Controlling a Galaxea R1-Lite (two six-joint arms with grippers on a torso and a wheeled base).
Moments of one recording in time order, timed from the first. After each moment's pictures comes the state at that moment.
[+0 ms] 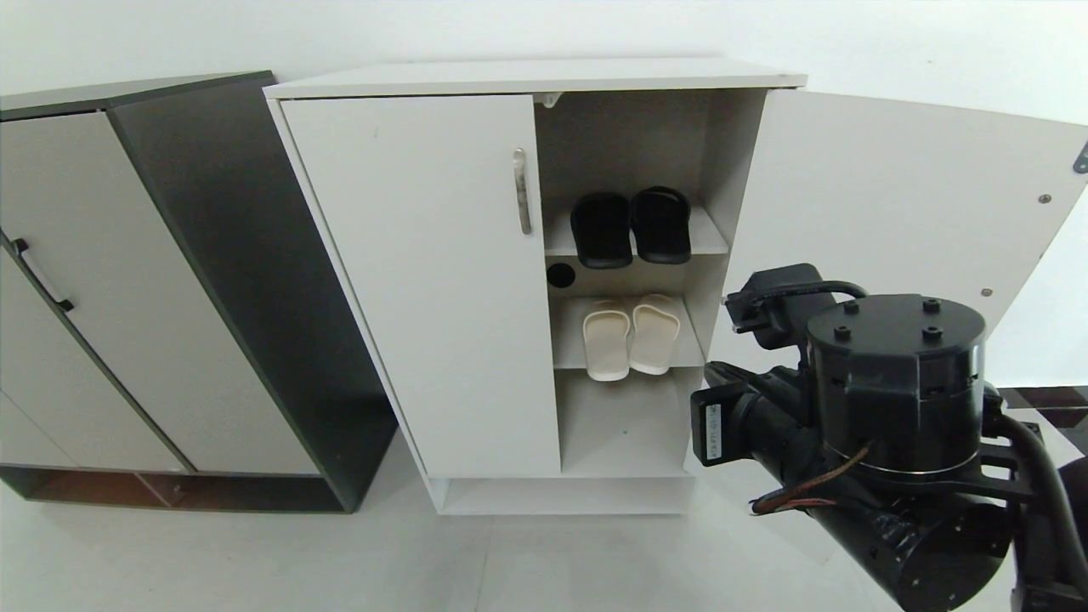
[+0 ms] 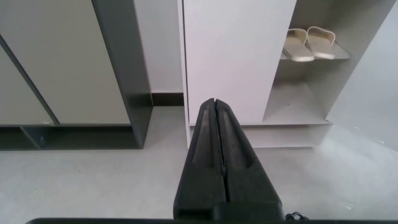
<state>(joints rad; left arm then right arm) 0.00 0.00 0.00 0.00 0.03 0.00 0.96 1.63 -0.86 -0.50 -0.74 0.14</state>
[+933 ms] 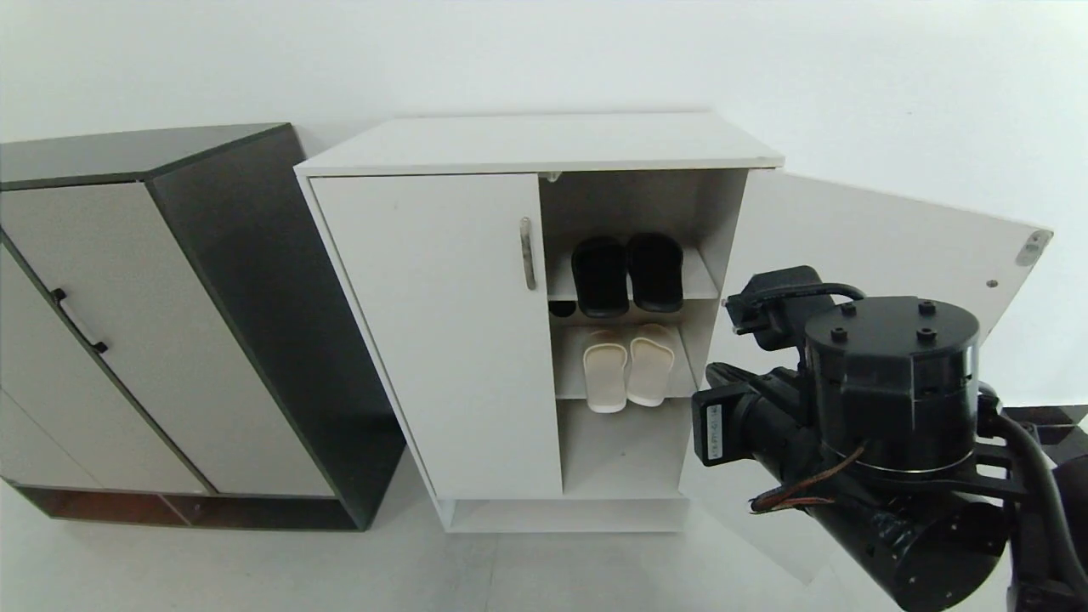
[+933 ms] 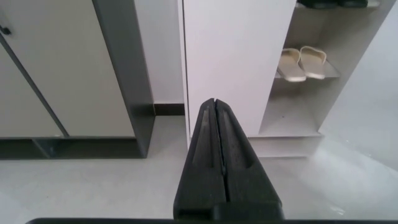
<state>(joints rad) 0.00 0.00 0.00 0.00 0.03 0.00 0.96 1.63 -0.86 -0.50 -0.74 0.14</state>
